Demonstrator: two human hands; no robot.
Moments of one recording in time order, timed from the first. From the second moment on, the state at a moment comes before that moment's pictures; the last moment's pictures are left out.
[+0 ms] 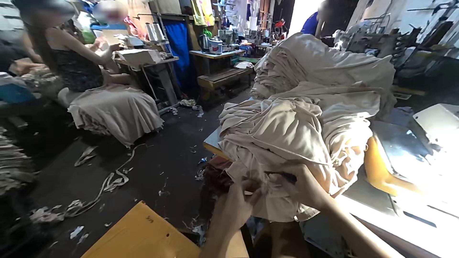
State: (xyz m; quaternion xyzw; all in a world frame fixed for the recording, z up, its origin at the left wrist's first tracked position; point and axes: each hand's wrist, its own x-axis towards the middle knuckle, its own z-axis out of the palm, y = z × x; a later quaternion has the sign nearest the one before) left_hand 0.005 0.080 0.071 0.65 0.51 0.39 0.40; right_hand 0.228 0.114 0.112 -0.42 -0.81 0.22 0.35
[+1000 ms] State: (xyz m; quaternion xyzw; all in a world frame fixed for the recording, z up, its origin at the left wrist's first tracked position) left_hand -0.032 0.034 0.011 0.78 0.52 0.12 0.33; right_hand 0.230 0.107 0.109 -0.43 -0.84 0.13 0.31
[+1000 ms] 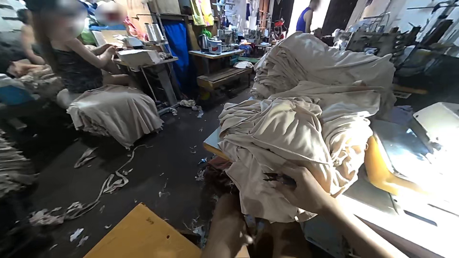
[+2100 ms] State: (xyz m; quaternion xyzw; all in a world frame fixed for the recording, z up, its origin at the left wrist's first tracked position) left_hand 0.055 0.099 0.050 0.51 0.44 0.68 0.28; right_hand 0.199 0.103 0.152 -0.42 -0.68 0.41 0.45
